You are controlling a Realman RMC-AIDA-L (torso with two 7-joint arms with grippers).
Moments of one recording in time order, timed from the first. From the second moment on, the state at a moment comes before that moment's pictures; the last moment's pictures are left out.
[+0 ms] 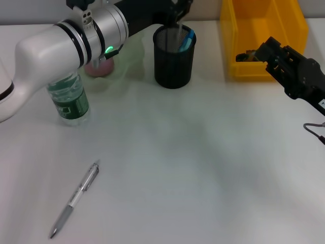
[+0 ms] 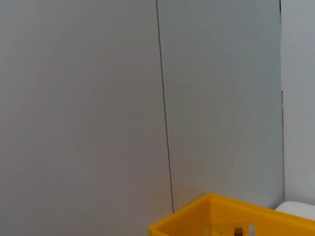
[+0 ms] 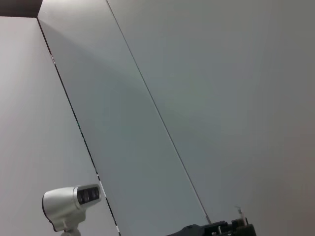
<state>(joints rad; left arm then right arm) -0.62 -2.08 1.69 0.82 0.91 0.51 -1.10 0.42 2.08 -0.68 -0.22 -1.35 -1.67 1.04</state>
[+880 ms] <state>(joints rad) -0.52 -2.02 1.64 0.92 0.91 0.81 -1.29 0.41 2.08 -0.68 -0.22 -1.35 -1.67 1.03</state>
